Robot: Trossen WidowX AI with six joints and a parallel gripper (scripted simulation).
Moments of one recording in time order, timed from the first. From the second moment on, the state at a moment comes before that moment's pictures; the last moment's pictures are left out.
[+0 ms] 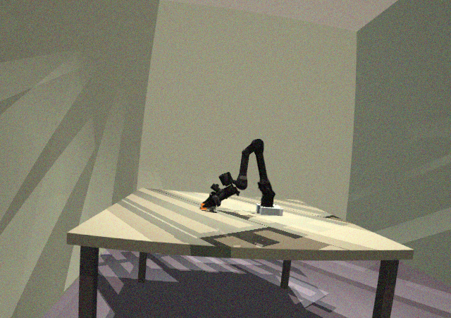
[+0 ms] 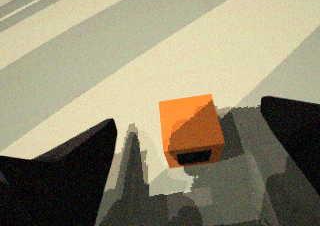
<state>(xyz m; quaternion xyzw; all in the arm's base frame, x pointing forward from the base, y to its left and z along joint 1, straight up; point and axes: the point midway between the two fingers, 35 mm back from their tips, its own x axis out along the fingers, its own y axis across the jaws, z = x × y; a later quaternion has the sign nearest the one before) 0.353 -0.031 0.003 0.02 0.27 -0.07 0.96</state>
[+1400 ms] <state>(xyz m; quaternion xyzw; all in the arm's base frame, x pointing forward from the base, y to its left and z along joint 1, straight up) 0.361 -0.032 0.088 0.04 0.61 -0.05 0.79</state>
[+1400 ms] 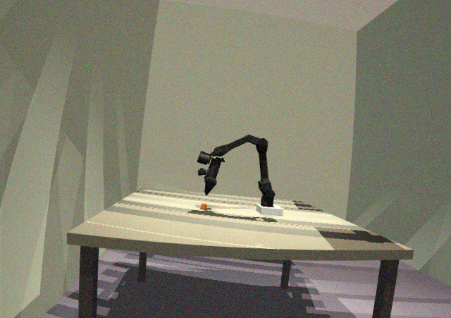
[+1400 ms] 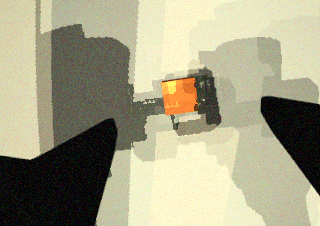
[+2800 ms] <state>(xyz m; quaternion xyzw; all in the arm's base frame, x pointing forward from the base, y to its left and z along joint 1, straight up) 0.376 -0.034 0.033 0.05 0.69 -0.05 0.72</state>
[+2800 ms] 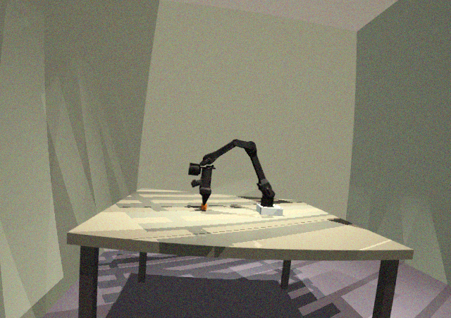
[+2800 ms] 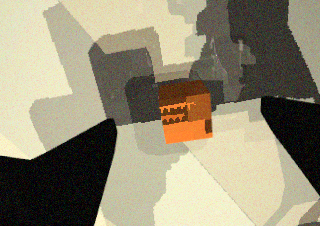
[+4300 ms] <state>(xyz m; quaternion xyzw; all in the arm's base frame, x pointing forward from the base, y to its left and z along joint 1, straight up) 0.373 -0.034 0.042 0.05 0.69 -0.05 0.72</state>
